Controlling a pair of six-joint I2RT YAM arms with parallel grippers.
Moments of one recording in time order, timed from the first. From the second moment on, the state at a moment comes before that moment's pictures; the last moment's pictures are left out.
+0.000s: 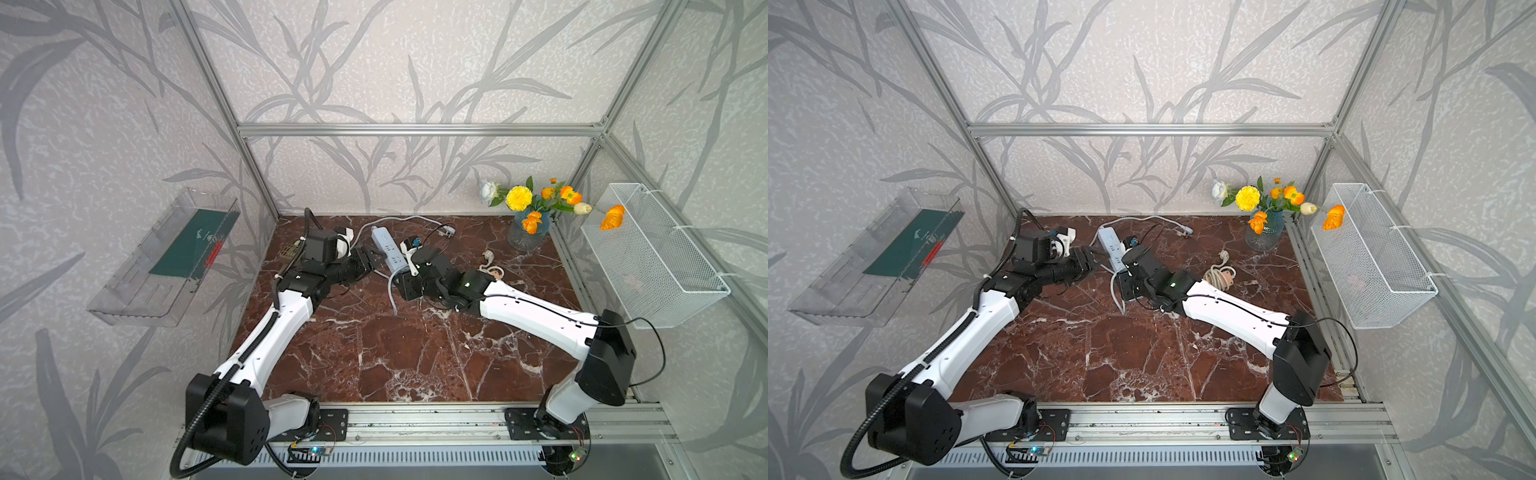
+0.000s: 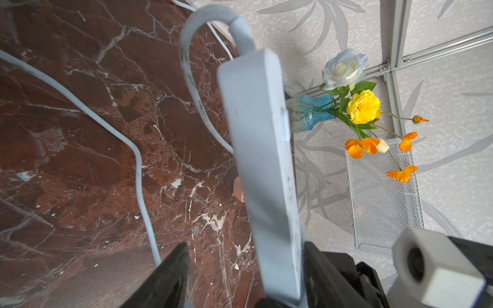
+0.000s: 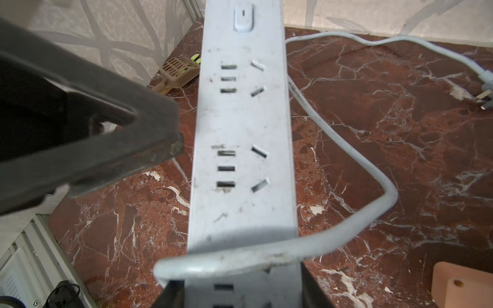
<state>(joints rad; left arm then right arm) -0.24 1.27 1.02 -0.32 0.54 -0.83 0.93 1.63 1.38 -0.39 0.12 0.46</state>
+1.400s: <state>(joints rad) -0.09 1.27 1.06 -0.31 0.46 -0.47 0.72 1.43 1.16 -0.37 -0.19 0.48</state>
